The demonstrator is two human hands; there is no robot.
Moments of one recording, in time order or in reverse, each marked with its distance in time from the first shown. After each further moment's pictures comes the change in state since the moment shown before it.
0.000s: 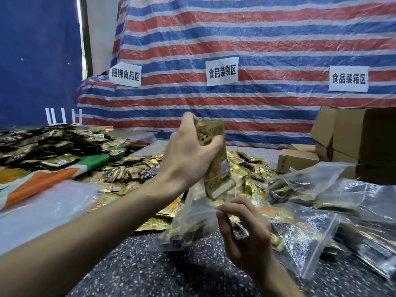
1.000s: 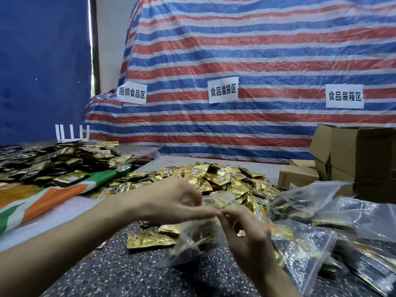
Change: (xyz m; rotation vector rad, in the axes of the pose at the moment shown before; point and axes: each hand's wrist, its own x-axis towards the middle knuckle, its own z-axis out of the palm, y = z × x) left_hand -0.010 -0.017 -0.060 0.486 -0.846 0.053; right_hand 0.023 -0.010 -0.008 -0.255 -0.087 0.062
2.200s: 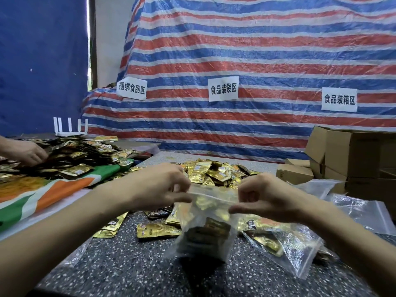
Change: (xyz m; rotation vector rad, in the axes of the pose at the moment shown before) left_hand -0.038 -0.022 -0.026 0.216 0.148 0.091; right_hand 0.108 -0.026 -0.067 -0.061 -0.978 0.231
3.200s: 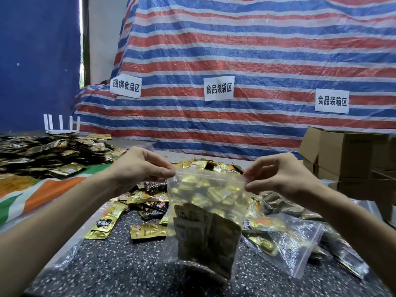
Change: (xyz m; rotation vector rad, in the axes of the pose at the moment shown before) left_hand 0.012 -0.049 0.010 -1.156 0.257 -0.418; right_hand -0.007 0.013 -0.025 0.567 0.283 0.230
